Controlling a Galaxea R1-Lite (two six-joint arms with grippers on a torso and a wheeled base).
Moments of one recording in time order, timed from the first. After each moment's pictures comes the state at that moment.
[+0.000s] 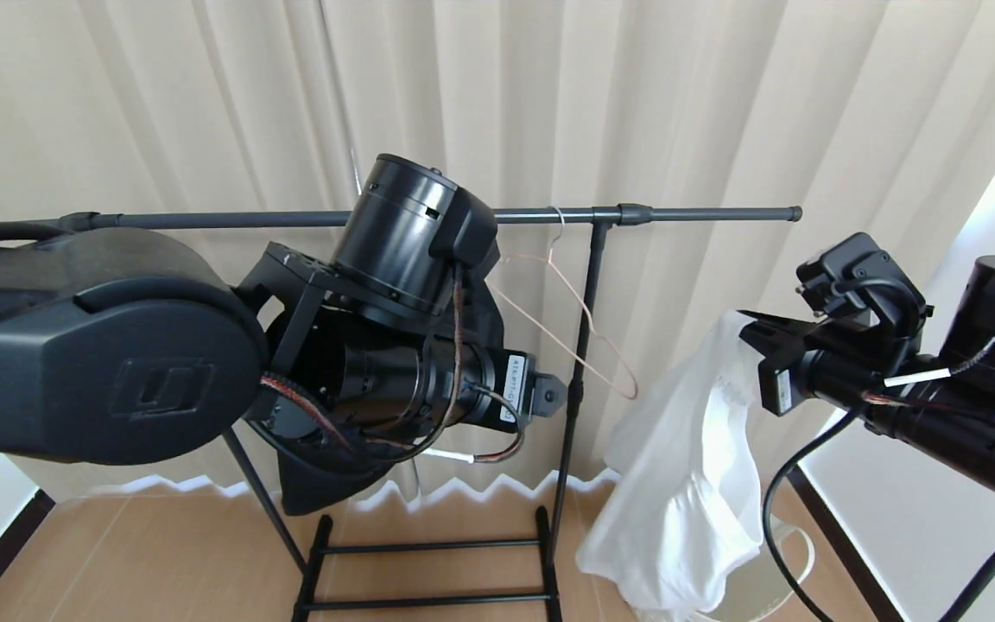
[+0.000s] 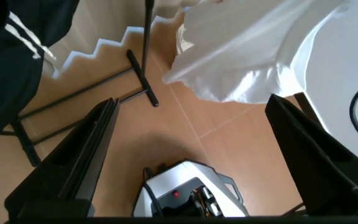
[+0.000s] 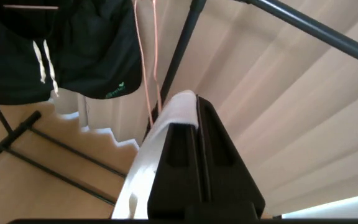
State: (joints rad) left arm -0.80 1.78 -1.36 0.23 0.17 -0.31; right arm 0.34 1.57 -0.62 -0.79 -0.01 -0.32
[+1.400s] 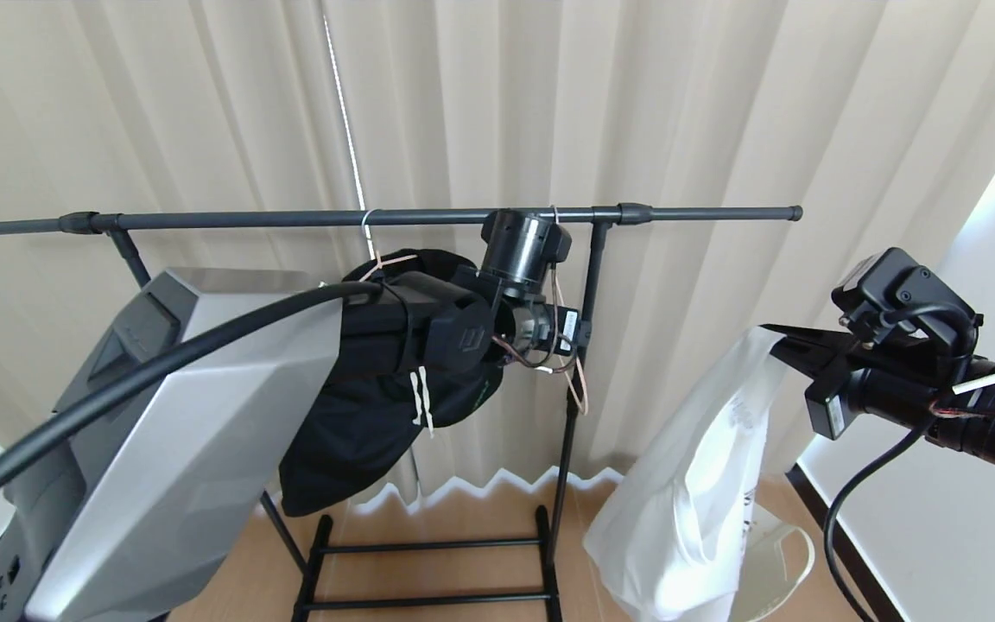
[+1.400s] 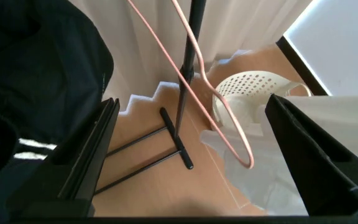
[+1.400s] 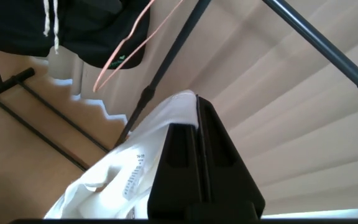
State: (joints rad) left arm -0.68 2.38 -2.00 0.10 0.22 -0.10; right arm 0.27 1.47 -0.61 -0.64 0.16 -0.48
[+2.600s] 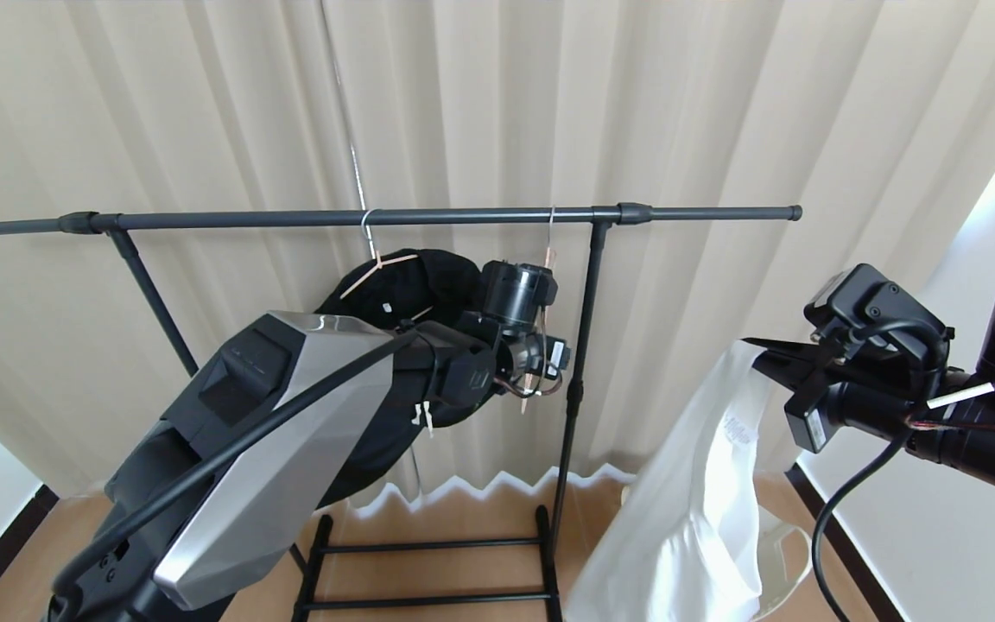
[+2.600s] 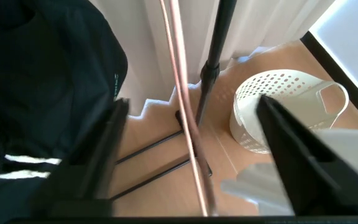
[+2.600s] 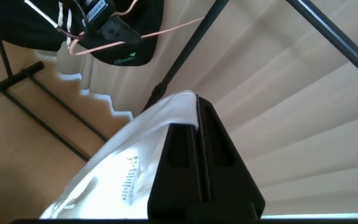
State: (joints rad) left arm -0.64 2.52 -2.00 -0.04 0.23 -0.03; right arm 0.32 1.49 -0.60 -0.64 0.11 -0.48
